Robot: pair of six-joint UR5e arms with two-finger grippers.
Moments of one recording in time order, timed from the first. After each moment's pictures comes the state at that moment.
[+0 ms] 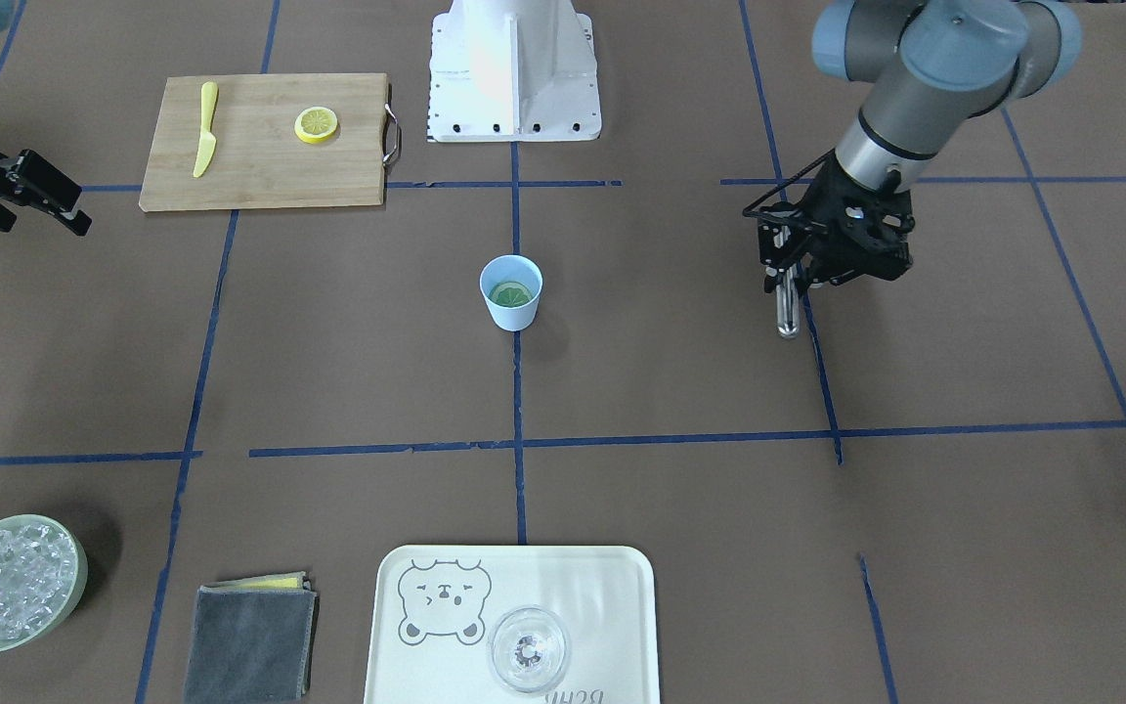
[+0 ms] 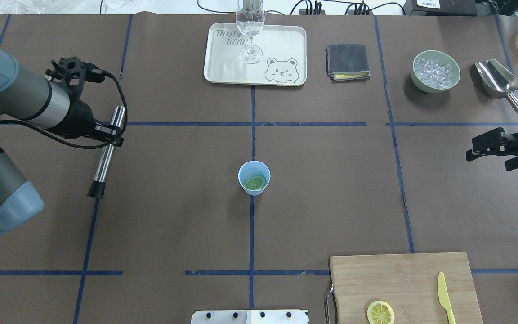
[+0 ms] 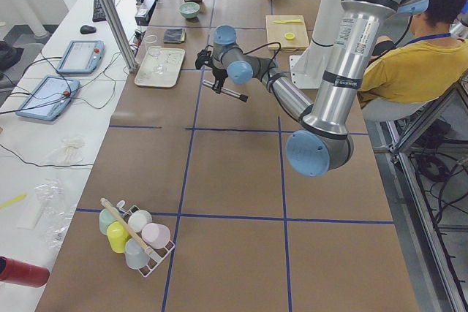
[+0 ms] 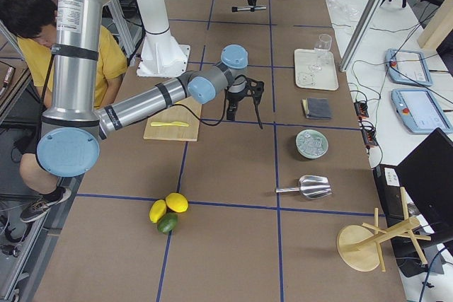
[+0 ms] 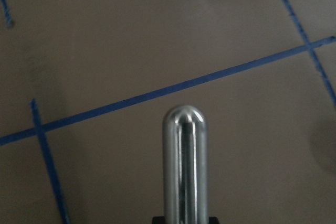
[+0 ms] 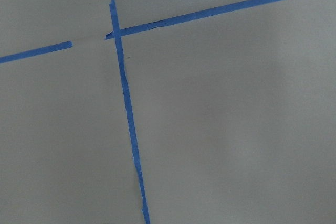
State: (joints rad) left arm -0.84 -1.80 -1.92 -1.80 -2.13 -0.79; right arm 1.06 -1.71 2.10 -1.36 2.31 0.95
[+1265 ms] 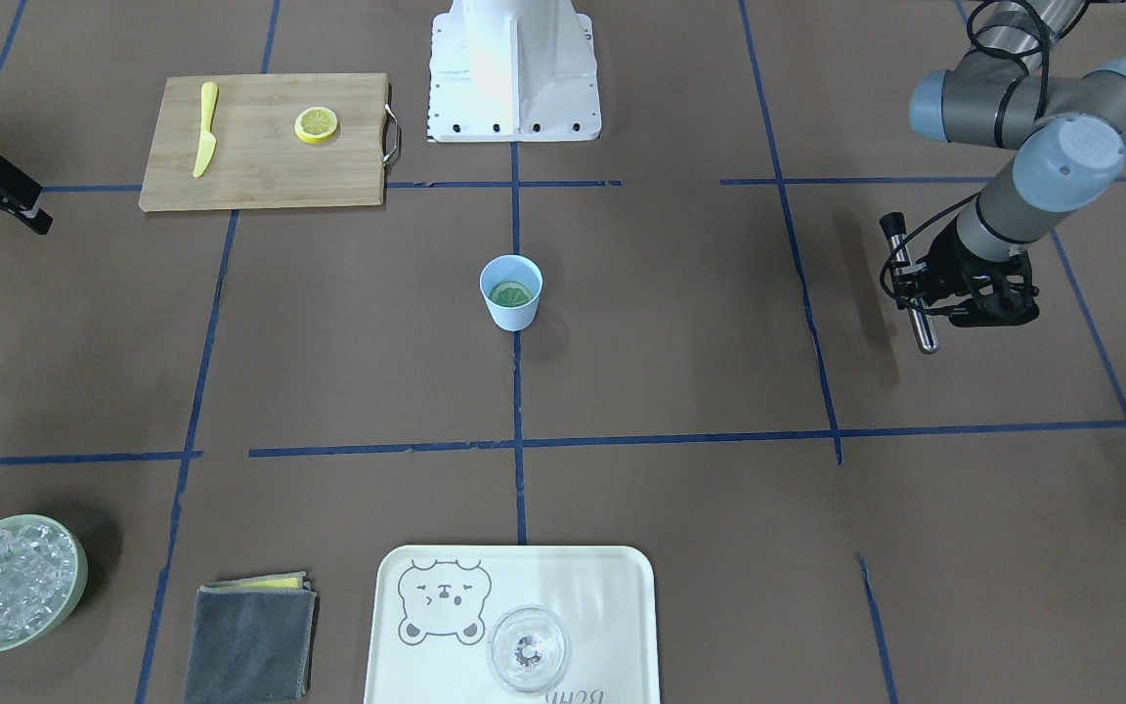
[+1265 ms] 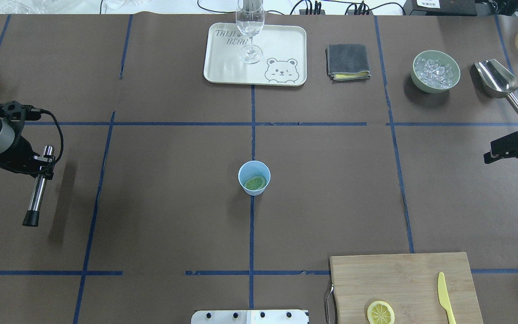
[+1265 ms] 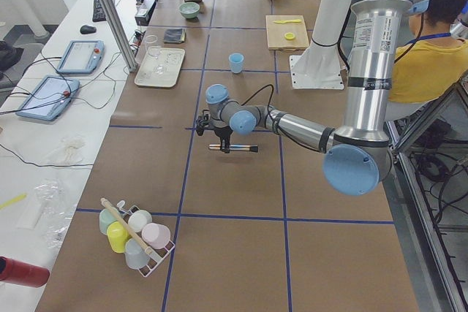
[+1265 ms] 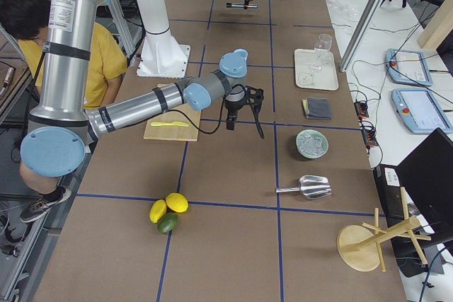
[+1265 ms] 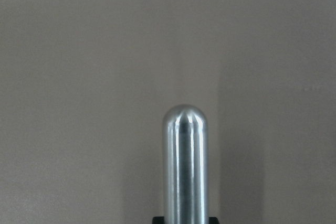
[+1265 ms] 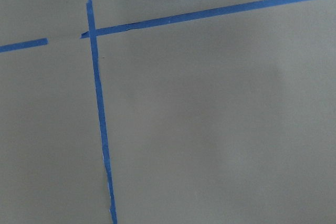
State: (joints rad) left arm -0.88 -1.63 -1.72 -1.84 -2.17 -0.79; right arm 1.10 -1.74 2.09 -1.36 2.32 0.85
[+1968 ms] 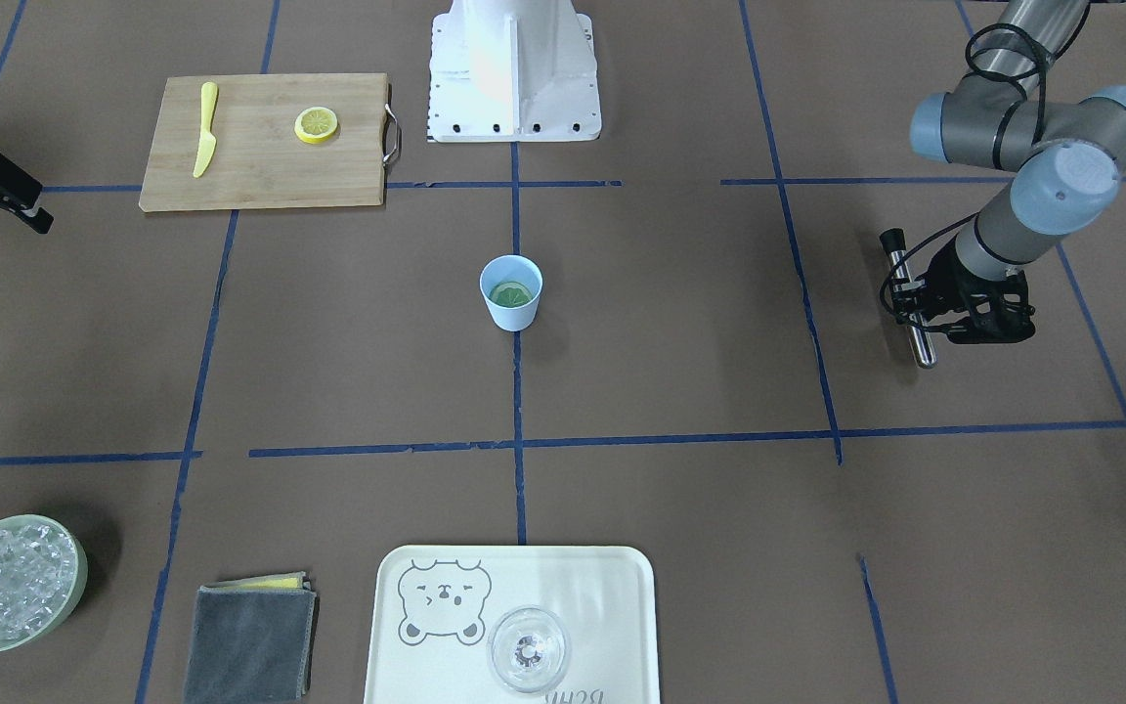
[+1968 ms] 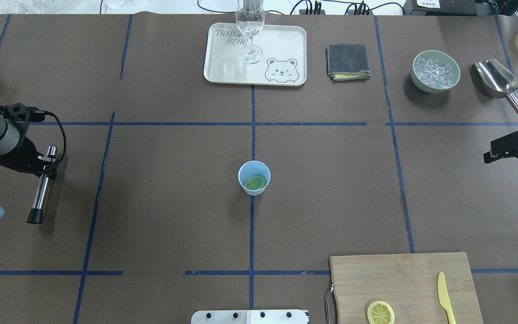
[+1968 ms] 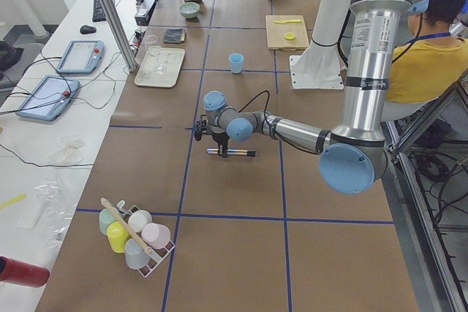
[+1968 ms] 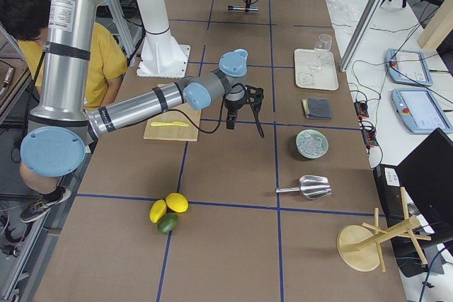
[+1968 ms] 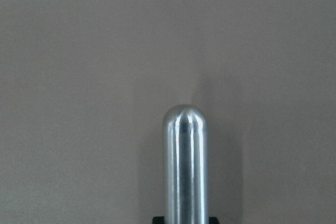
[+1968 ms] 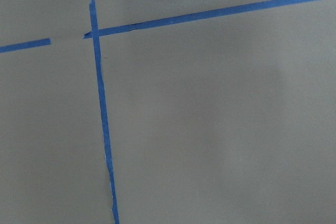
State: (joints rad) left arm -0.87 -1.65 -1.64 -1.91 -2.17 -0.79; right arm 1.10 -1.74 2.09 -1.36 2.32 0.85
